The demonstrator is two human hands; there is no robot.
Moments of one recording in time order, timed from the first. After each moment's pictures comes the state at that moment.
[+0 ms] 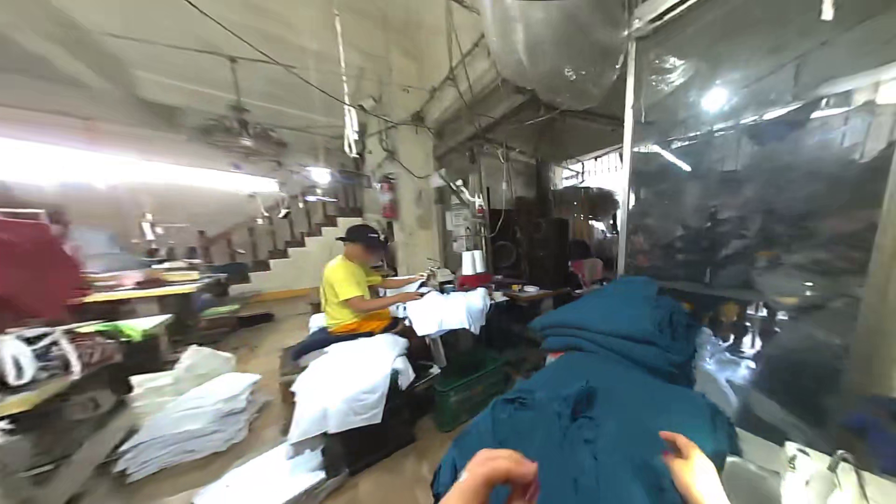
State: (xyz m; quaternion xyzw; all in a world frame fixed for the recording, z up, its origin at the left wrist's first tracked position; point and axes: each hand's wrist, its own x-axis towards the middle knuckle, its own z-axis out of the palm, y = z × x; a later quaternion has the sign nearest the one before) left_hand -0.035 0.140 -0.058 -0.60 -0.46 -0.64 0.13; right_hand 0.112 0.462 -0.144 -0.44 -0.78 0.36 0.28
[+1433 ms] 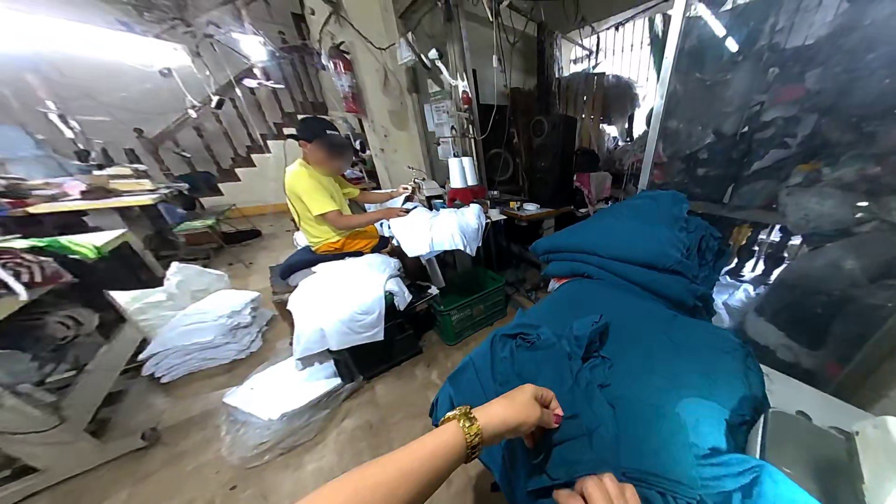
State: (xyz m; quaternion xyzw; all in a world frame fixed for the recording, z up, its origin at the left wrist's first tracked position) left_hand -0.167 0.283 -0.115 -0.46 -0.70 -0.26 -0.47; right_hand 0.053 0.291 -0.186 -0.16 -0.93 0.09 0.31
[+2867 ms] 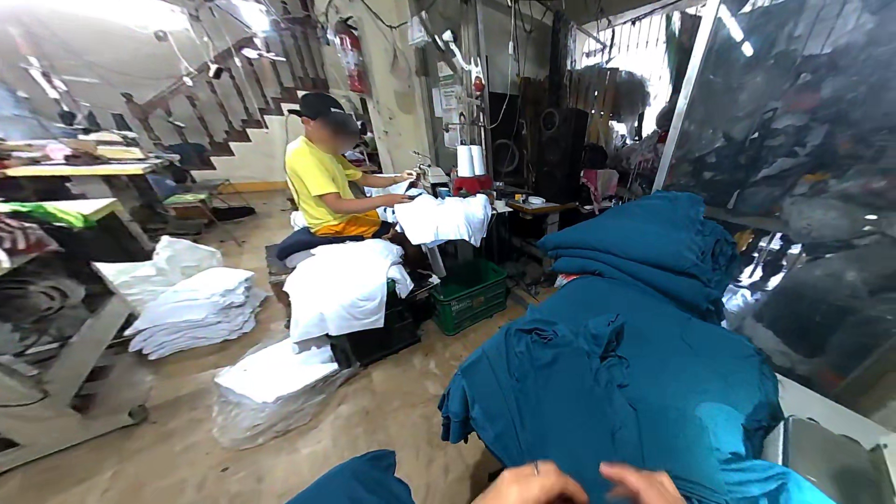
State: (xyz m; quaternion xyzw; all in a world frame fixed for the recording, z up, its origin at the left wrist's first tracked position) left_hand -0.134 0.180 -0.165 -0.72 -0.50 -0.46 -0.11; right_hand 0.073 0.319 -0.160 -0.08 -0.91 0.30 0.29
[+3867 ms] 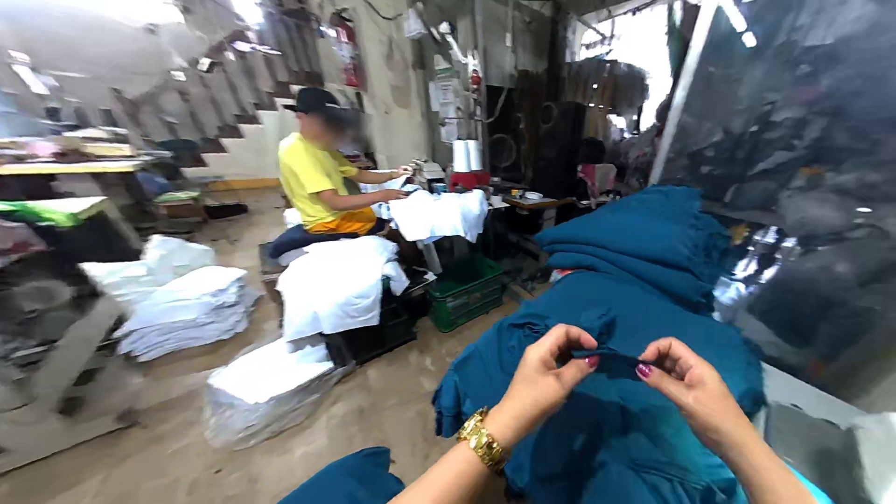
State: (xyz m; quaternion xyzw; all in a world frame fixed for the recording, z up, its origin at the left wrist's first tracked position) left_hand -0.139 0.273 -0.090 -0.55 -0.50 -0.65 -0.18; right_hand 0.044 0.407 -0.085 -0.19 -0.76 0.50 0.36
